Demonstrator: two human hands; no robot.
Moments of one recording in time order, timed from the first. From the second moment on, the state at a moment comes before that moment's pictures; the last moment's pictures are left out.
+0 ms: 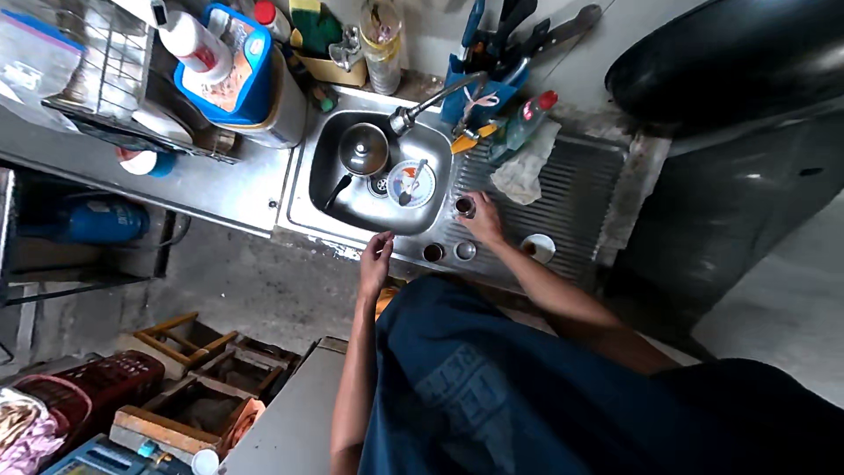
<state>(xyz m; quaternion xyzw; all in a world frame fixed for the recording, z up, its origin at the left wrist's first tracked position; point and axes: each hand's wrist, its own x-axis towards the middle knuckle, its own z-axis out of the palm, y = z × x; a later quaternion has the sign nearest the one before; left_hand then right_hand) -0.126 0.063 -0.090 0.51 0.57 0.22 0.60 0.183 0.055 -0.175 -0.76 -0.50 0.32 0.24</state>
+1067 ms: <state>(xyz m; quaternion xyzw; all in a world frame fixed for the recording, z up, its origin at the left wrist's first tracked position) -0.117 0.044 -0.152 0.37 0.58 0.22 0.69 0.106 0.019 -0.172 -0.61 -0.63 0.43 0.20</state>
